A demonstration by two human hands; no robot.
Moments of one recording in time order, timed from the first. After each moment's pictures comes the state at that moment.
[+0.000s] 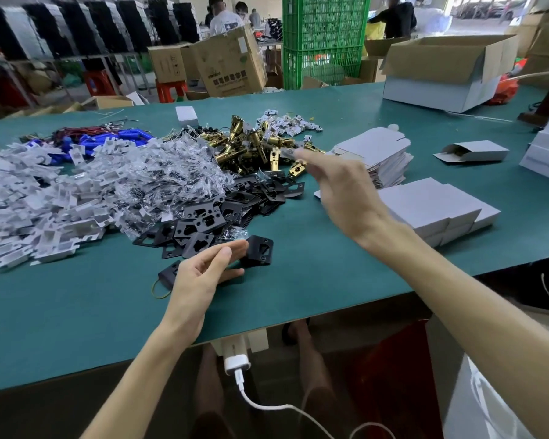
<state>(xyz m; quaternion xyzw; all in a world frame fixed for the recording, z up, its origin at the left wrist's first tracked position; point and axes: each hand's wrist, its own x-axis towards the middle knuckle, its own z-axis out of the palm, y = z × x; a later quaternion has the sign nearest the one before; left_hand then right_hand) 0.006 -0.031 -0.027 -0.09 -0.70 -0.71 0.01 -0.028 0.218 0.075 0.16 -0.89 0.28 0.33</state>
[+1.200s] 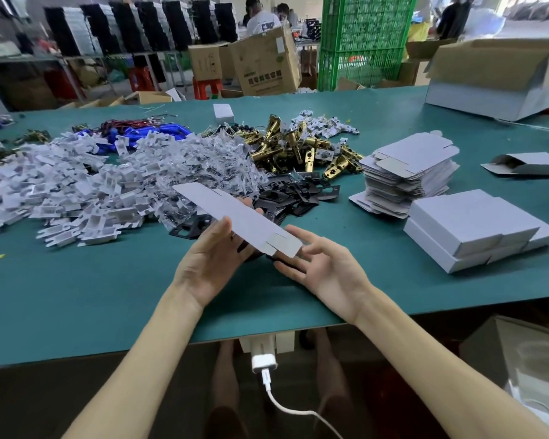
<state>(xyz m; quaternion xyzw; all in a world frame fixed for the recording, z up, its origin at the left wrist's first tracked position) -0.025 -0.063 0.002 -0.12 -0.45 -0.87 -0.15 0.002 0.152 -0.005 0.01 -0.38 0.90 -0.20</state>
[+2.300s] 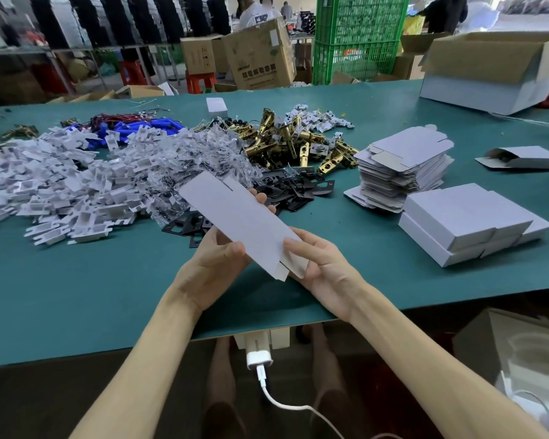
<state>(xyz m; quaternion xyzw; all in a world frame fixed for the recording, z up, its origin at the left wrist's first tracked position) -0.013 -0.056 -0.003 -0.23 -0.58 -0.78 -0.11 0.005 0.150 -0.006 0.02 -0.45 0.87 -0.18</state>
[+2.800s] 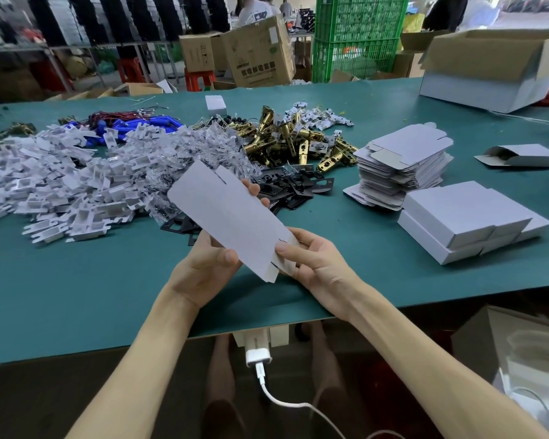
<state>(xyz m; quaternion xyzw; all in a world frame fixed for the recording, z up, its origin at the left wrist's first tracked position) -0.017 -0.058 -0.001 -0.30 -0.57 -0.76 -0.11 0.002 0.147 -0.012 0.04 -0.47 0.87 -0.16</state>
